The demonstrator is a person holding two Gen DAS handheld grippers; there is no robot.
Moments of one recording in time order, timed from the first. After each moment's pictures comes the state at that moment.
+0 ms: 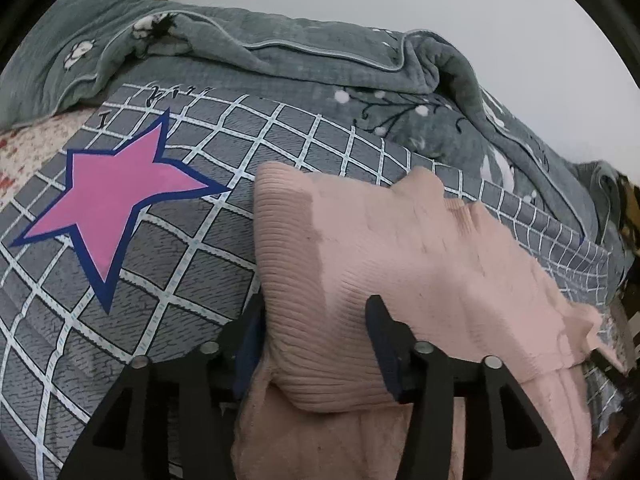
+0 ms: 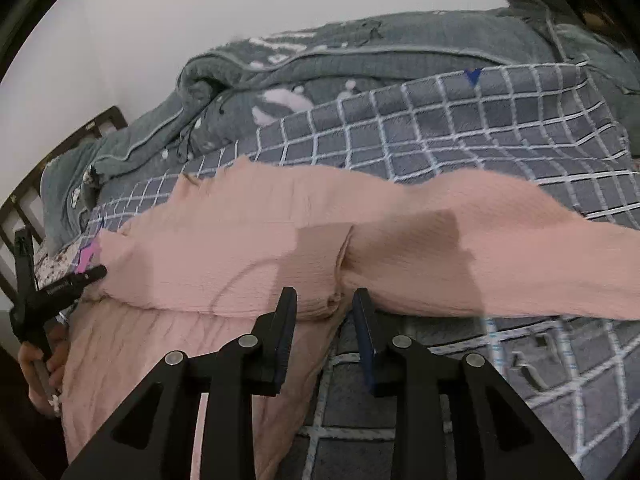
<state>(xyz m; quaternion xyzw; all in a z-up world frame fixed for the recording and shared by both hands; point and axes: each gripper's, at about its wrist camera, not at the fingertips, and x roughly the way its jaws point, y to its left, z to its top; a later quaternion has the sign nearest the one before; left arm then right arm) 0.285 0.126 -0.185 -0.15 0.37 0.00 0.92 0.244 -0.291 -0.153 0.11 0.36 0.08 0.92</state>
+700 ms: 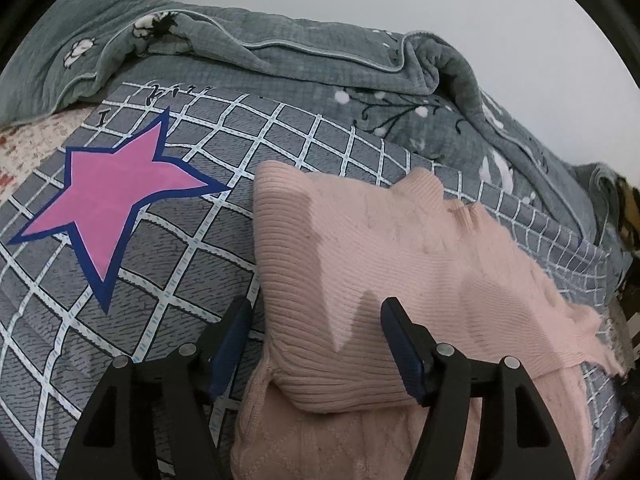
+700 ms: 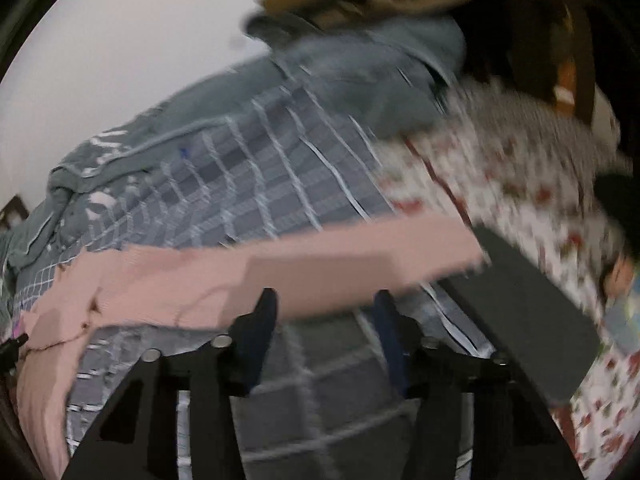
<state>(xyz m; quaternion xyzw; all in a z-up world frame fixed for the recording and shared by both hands) 0.285 0.132 -0.188 -0.16 0.37 -0.01 0.92 0.165 -0.540 -0.171 0.19 0.34 -0.12 0.91</state>
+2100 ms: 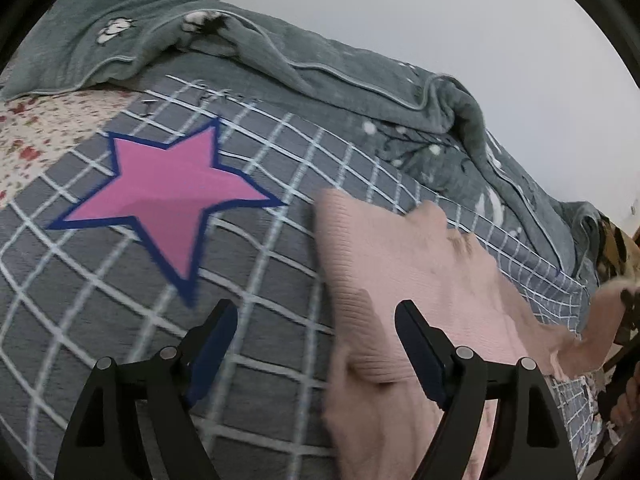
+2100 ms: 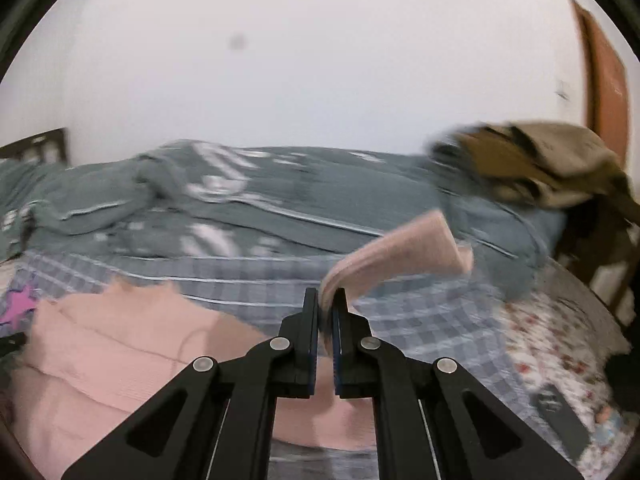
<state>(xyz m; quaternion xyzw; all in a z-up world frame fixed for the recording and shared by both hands) 0.255 0.189 -0.175 -0.22 0.35 -0.01 0.91 0.246 -0.243 -0.031 -0.04 0.22 -0.05 0.97</state>
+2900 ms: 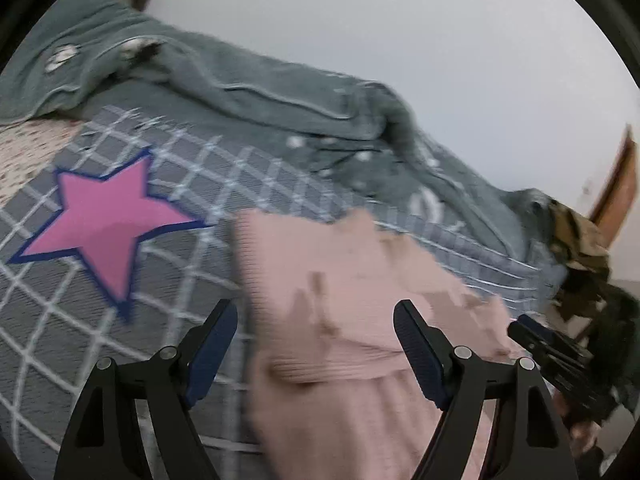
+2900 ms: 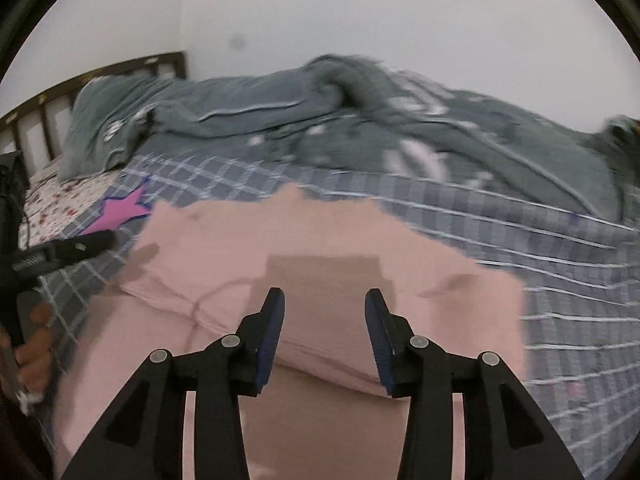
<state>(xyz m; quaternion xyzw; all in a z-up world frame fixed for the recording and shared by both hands) 0.248 0.157 -0.148 -0.20 0.30 -0.13 0.92 0.250 -0.156 -0.114 -0.06 0.31 0.10 0.94</state>
